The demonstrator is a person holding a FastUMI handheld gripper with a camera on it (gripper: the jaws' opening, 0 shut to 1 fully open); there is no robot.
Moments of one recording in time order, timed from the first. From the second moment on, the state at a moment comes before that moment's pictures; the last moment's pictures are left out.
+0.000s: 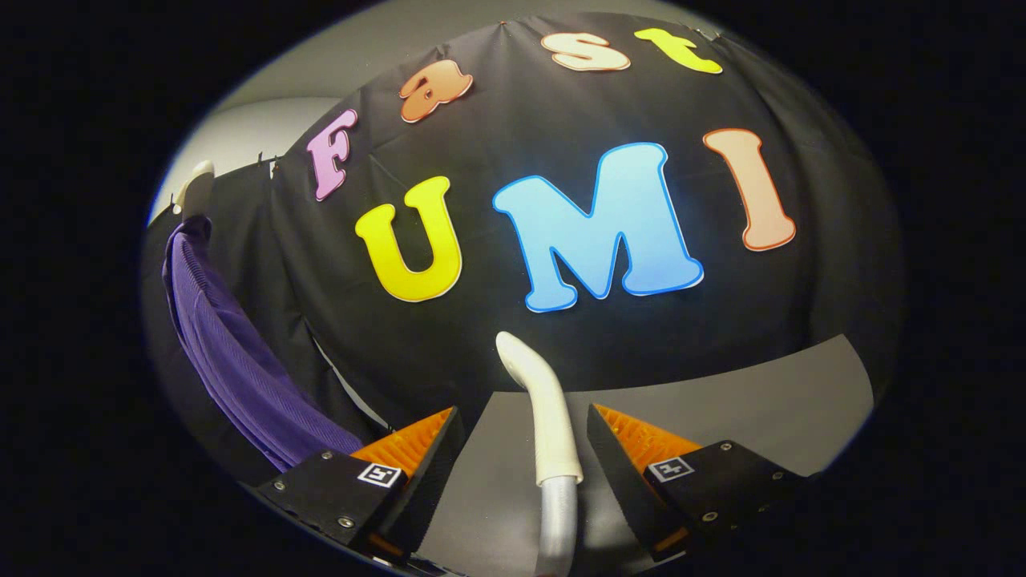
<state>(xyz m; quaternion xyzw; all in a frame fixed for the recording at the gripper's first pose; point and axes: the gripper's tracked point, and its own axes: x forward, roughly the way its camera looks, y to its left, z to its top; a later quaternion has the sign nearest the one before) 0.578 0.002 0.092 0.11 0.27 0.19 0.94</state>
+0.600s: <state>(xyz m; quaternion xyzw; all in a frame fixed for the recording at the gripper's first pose) 0.609 0.020 0.024 0.19 0.40 0.22 0.87</state>
